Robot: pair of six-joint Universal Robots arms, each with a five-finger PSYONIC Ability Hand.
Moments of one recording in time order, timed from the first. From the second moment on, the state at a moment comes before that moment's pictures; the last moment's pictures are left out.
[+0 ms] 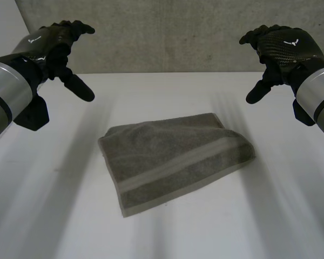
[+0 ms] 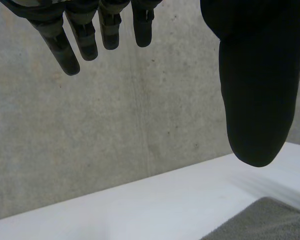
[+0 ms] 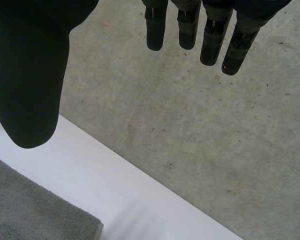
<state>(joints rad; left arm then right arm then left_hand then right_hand) 4.36 -1.65 -1.32 2.93 -1.49 3.00 1.90 -1.43 1.36 0.06 1.43 2.97 0.18 0.17 0.17 0.17 0.02 0.21 0.23 0.21 0.23 0.07</state>
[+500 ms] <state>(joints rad) 4.35 -1.89 -1.31 2.99 -1.49 3.10 1.94 -1.25 1.36 0.13 1.44 3.03 0.18 0.17 0.17 0.17 0.02 0.21 0.23 0.21 0.23 0.07</state>
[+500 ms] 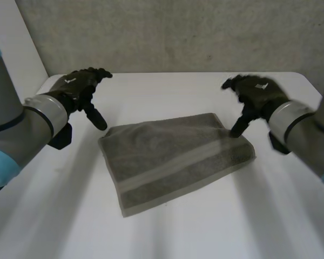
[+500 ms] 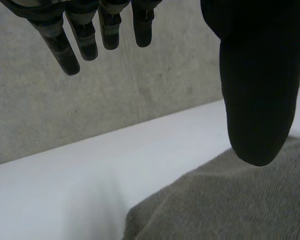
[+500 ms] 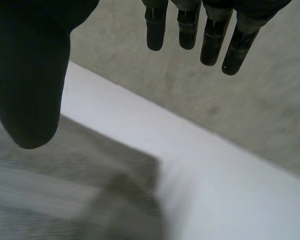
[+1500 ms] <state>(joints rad) 4.36 -1.93 -1.32 3.04 -1.49 3.15 2.05 -0.89 1.21 -0.09 1.41 3.09 0.18 0.17 0.17 0.17 0.02 0.47 0.53 0.52 0.52 0.35</state>
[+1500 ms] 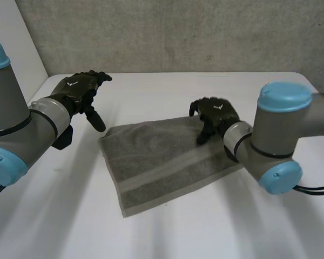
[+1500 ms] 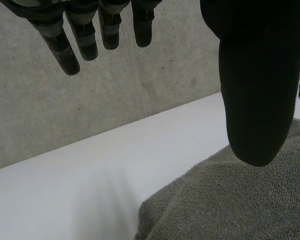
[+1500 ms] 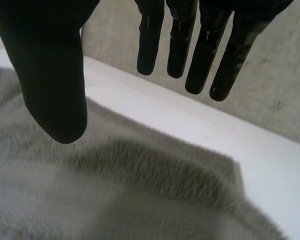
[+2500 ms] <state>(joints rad) 4.40 -2.12 -1.37 3.23 -1.38 2.88 2.08 -1.37 1.08 -0.04 1.36 3.08 0.18 0.17 0.17 0.17 0.02 0.95 1.18 1.18 1.19 0.95</state>
